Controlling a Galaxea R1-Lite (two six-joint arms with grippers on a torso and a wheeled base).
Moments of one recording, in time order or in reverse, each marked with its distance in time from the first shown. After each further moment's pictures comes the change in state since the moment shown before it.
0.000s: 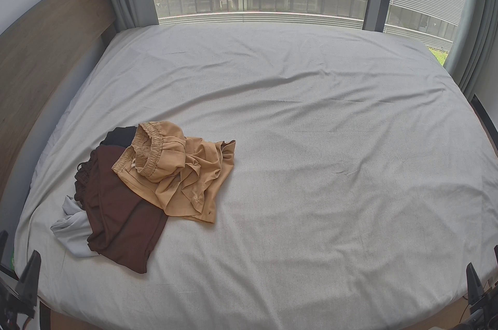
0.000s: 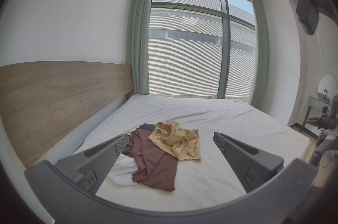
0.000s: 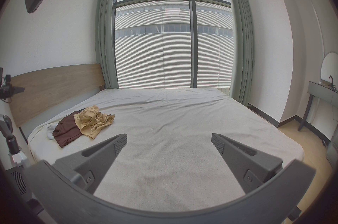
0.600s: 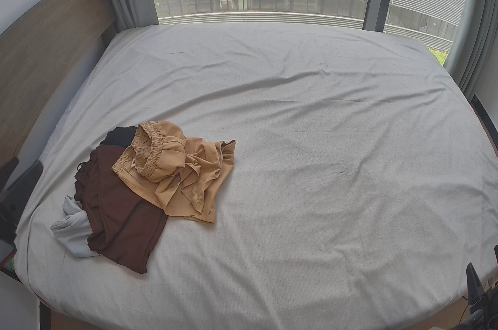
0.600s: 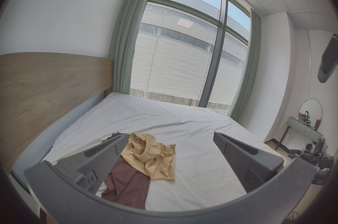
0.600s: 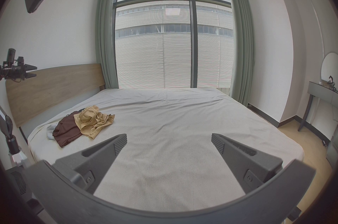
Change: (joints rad) left arm -0.132 0.458 -0.233 -0.231 -0.042 -0.126; right arm 0.000 0.000 0.000 0.000 0.000 -0.001
